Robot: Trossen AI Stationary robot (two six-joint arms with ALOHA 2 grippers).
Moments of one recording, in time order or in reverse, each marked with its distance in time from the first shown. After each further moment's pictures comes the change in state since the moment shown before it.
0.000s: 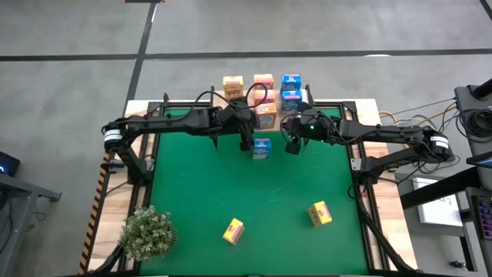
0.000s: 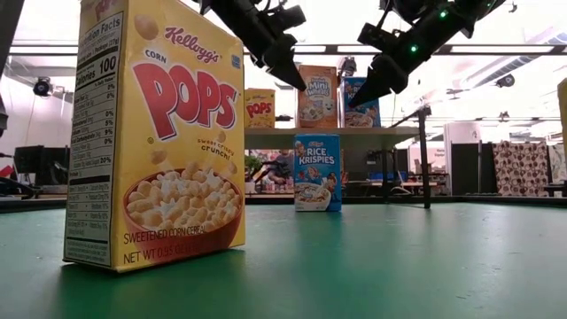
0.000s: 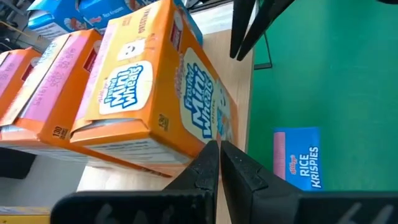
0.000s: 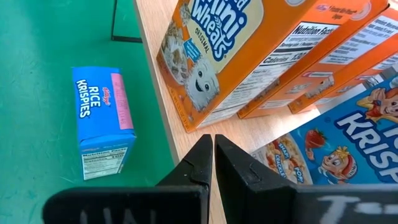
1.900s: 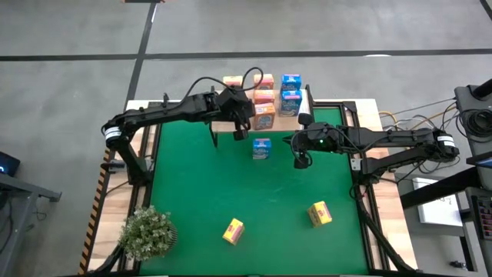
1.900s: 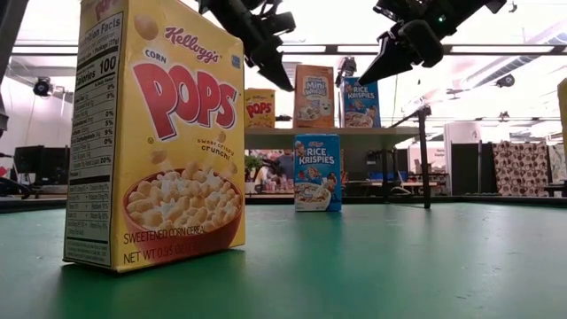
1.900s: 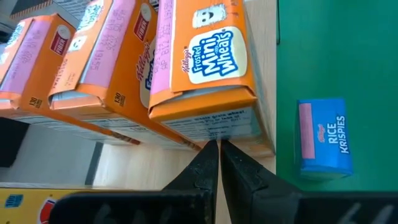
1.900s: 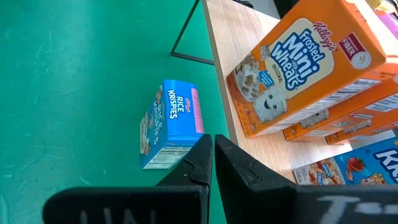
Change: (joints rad) left arm 0.110 0.006 0.109 -0.188 0.112 0.052; right arm 0.179 -0.105 0.003 -0.116 -0.003 -0.027
